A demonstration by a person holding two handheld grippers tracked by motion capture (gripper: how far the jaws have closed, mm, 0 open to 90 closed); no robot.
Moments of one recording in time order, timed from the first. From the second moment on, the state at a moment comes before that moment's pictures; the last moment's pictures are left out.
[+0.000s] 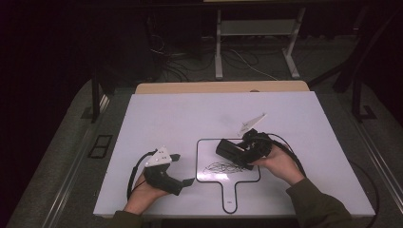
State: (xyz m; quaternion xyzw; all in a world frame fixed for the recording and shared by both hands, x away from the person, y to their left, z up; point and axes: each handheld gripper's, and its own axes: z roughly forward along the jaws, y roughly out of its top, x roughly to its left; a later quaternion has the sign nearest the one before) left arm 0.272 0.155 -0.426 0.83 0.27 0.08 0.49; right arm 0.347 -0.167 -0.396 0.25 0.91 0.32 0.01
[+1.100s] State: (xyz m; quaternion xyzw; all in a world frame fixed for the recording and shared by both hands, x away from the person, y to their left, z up) left arm 0.274 0.159 -0.432 0.84 0.26 0.08 0.47; right arm 0.341 -0.117 -0.427 0.19 0.94 0.27 0.03
